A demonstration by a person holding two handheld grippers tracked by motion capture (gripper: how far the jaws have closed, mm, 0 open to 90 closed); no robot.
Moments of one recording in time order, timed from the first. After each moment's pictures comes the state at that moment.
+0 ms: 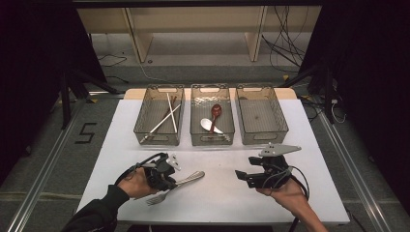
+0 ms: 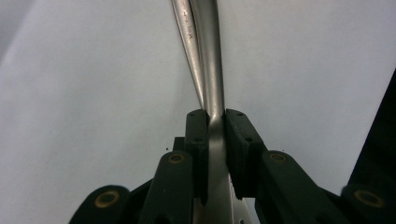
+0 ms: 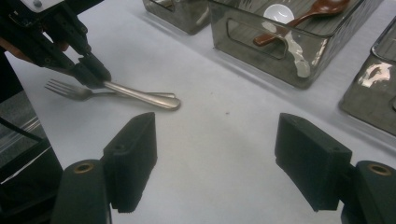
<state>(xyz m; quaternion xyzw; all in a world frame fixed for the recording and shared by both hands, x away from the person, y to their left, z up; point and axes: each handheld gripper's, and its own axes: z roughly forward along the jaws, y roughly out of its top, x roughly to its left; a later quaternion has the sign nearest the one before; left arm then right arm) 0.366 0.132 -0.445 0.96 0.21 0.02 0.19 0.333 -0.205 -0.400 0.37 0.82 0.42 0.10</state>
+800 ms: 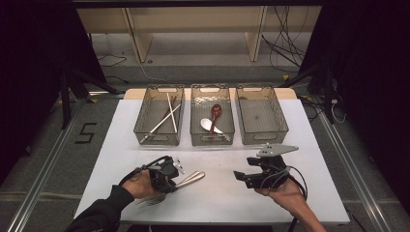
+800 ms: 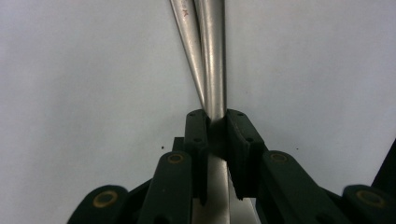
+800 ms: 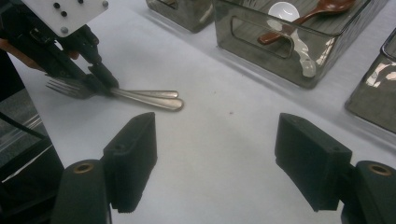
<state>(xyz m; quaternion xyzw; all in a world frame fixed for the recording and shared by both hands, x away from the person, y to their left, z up) 0.368 0.121 -0.460 0.97 0.21 0.02 0.14 0.333 -0.202 -0.401 0.37 0.82 0.42 0.09</state>
